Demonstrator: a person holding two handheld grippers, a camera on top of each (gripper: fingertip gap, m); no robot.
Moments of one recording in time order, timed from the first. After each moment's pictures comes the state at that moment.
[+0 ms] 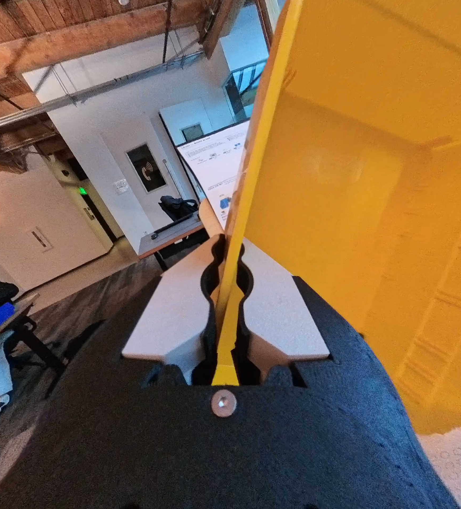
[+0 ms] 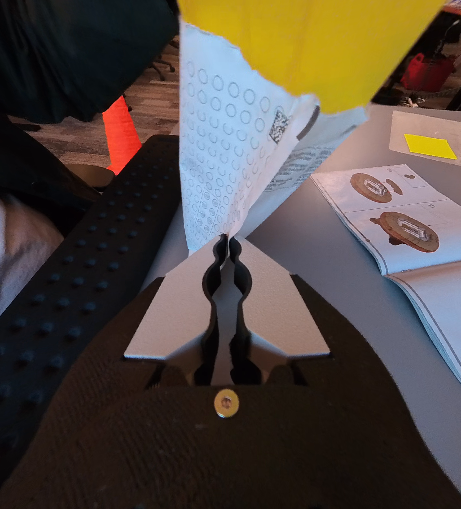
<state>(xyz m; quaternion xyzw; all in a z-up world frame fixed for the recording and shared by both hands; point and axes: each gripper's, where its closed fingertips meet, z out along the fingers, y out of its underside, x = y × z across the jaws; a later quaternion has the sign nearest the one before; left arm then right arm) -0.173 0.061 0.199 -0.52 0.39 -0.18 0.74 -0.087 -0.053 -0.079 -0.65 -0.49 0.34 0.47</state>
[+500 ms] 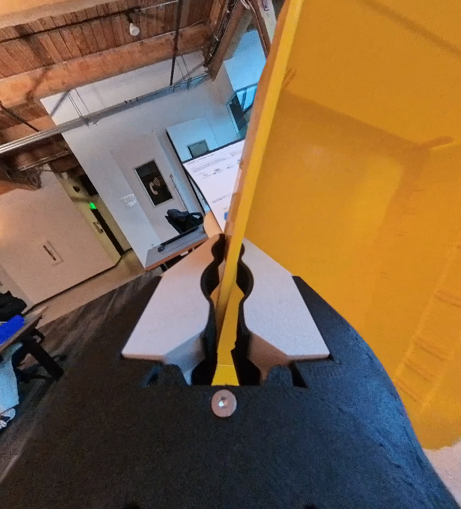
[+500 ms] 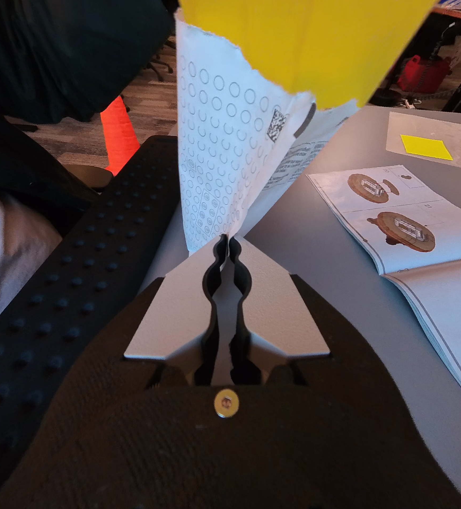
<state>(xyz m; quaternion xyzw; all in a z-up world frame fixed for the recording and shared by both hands) -0.177 0.051 0.208 -0.50 0.38 -0.18 0.76 -0.086 -0.052 -0.078 -0.65 -0.49 0.33 0.47</state>
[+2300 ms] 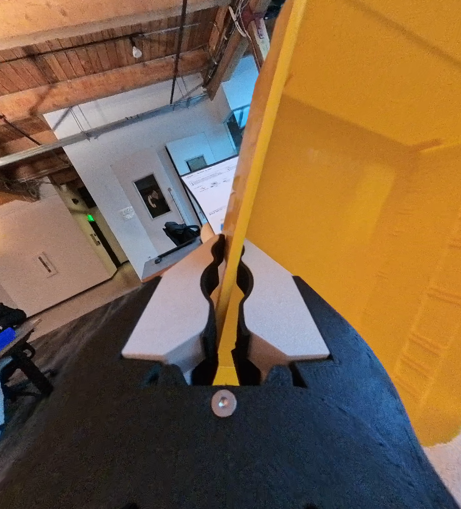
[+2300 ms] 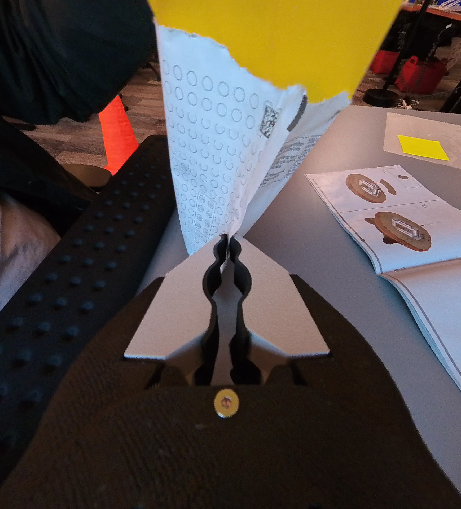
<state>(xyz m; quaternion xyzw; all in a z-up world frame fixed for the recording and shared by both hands) -0.176 0.032 0.213 -0.48 0.37 -0.20 0.77 -0.085 -0.052 -0.078 -0.65 -0.49 0.33 0.47</state>
